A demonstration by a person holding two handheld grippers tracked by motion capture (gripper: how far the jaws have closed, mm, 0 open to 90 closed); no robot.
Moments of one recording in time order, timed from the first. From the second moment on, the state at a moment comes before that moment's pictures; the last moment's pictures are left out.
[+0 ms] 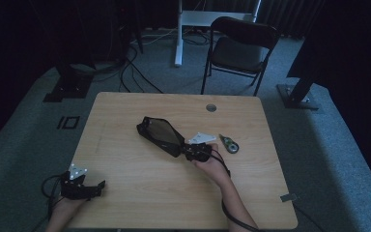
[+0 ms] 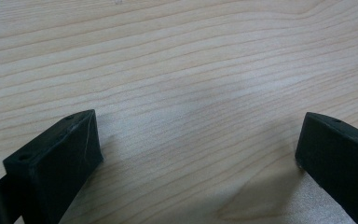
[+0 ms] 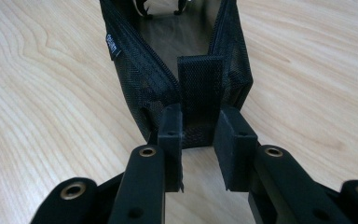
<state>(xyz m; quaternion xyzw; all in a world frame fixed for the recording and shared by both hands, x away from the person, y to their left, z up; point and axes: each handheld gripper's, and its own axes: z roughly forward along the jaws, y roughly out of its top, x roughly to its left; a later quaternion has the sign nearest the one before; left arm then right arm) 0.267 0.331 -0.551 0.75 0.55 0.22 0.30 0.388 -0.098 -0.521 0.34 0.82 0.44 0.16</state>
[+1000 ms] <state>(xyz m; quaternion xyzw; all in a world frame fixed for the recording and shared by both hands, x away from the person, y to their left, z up) 0.267 0.331 -0.551 0.75 0.54 0.22 0.30 0.328 -0.176 -0.524 0.38 0.80 0.43 0.19</state>
